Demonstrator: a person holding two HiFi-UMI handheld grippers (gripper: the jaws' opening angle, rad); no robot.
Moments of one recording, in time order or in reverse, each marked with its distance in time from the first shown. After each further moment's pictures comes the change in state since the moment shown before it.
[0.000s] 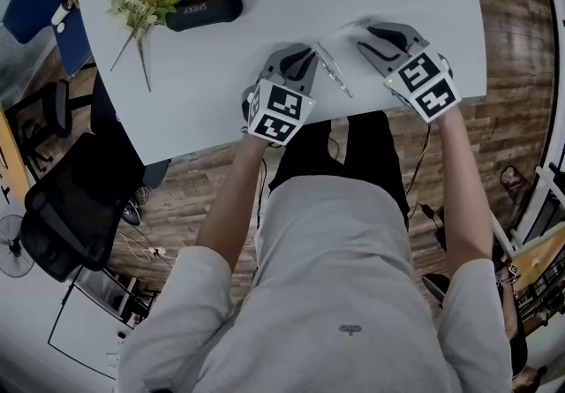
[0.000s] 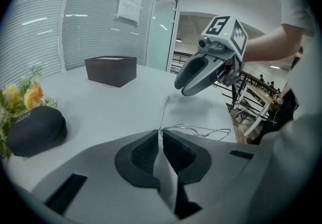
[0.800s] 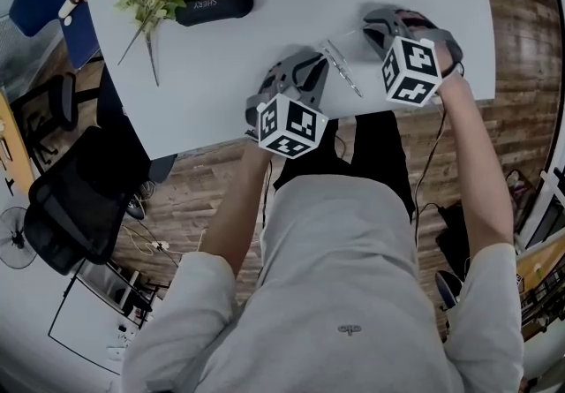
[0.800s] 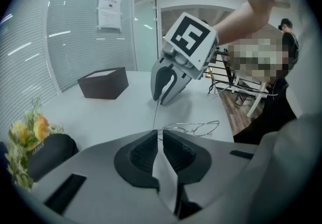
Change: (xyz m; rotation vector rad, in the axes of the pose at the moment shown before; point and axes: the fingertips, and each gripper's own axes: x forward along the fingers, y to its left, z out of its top) left arm -0.020 -0.015 0.006 0.207 0.013 0.032; right arm 0.039 -0.011 -0.006 -0.639 0.261 -0.044
